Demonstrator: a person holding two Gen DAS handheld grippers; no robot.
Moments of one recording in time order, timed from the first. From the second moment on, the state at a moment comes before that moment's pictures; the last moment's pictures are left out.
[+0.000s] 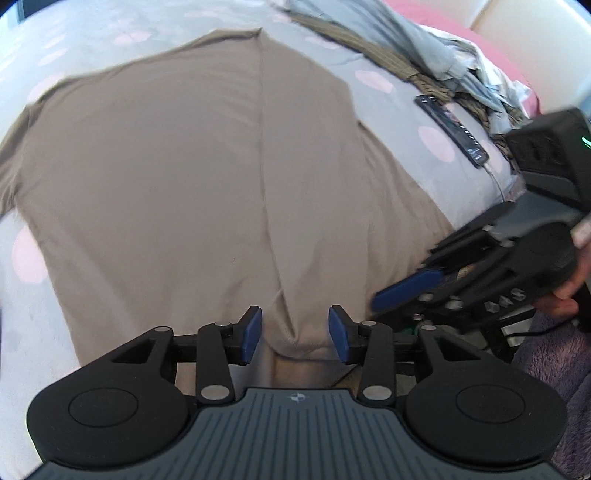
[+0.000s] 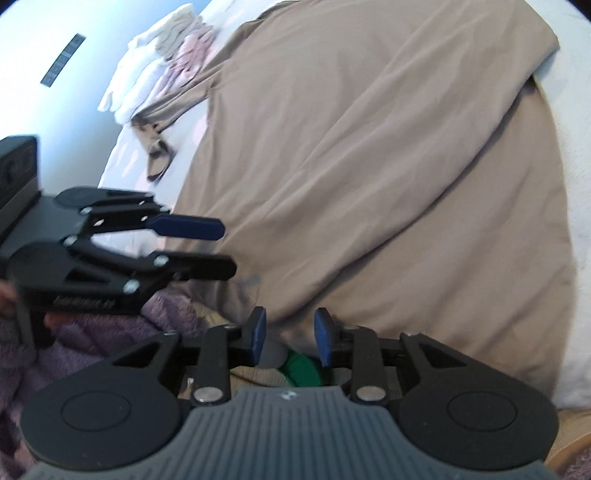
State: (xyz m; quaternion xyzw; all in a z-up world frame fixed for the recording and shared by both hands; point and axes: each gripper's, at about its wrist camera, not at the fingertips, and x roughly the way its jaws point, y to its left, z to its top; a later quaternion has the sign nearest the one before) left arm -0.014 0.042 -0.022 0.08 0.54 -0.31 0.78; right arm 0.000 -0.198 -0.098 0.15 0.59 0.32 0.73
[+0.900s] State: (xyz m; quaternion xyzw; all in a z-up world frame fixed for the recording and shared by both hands) left arm -0.047 -0.049 0.027 -0.06 0.53 -0.50 0.68; right arm -0.023 -0.294 0.007 0.09 0.59 0.29 0.75
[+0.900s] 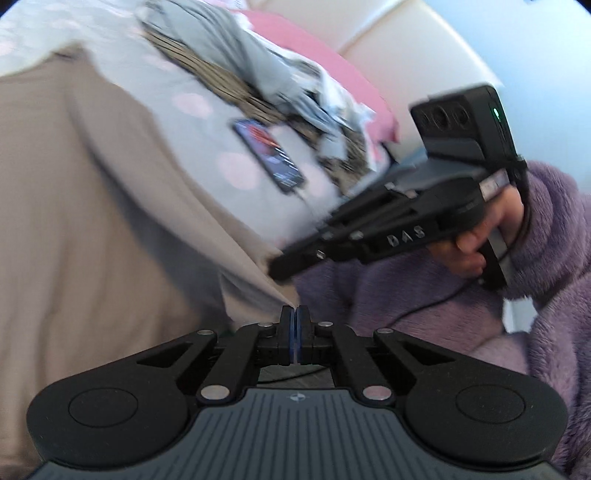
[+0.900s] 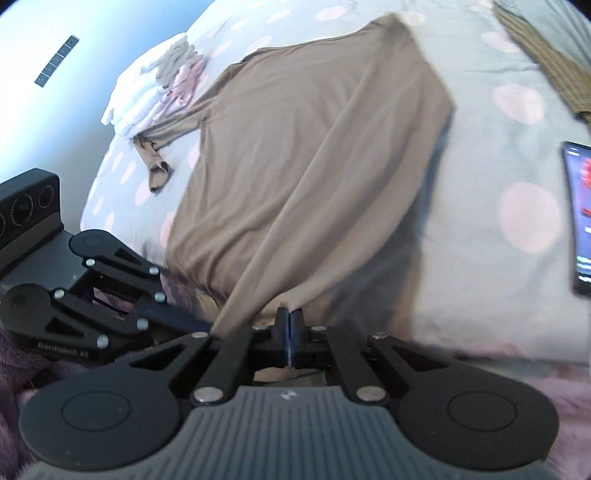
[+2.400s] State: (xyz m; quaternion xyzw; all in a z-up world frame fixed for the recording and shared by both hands) left arm 0.168 -0.046 -0.045 -0.07 0.55 -0.31 0.77; right arm 0.153 -0.309 -0.062 -0.04 0.54 0.20 0.82
